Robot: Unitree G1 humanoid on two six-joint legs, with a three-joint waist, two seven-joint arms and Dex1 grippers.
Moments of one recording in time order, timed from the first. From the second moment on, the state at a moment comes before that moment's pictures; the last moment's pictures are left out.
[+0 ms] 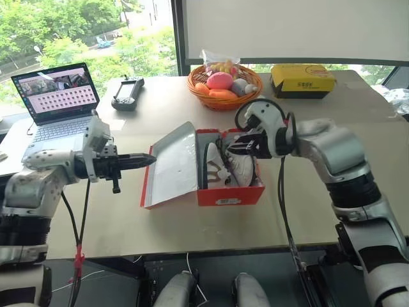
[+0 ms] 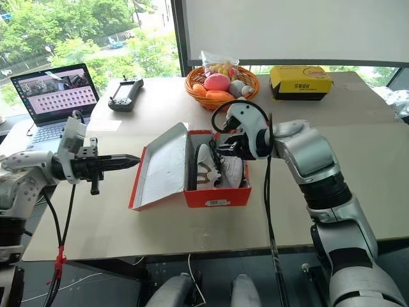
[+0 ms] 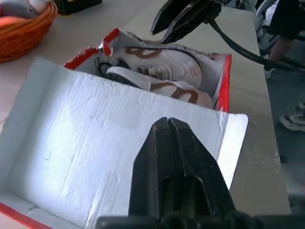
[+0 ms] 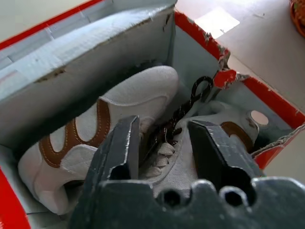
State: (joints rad) left arm -0.54 0.85 0.06 0.15 -0.59 0.46 -1.30; right arm -0.97 -0.61 0.31 0.00 0.22 1.03 0.78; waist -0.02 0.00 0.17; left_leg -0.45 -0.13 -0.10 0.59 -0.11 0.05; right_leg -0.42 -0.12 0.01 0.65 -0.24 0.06
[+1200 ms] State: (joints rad) left arm -0.37 0.53 0.14 0.13 -0.54 0.22 -1.15; right arm -0.93 -0.52 0.50 0.09 -0.12 0.95 0.71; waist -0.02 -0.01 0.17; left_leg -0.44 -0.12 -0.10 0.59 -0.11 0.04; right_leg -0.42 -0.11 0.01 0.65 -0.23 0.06
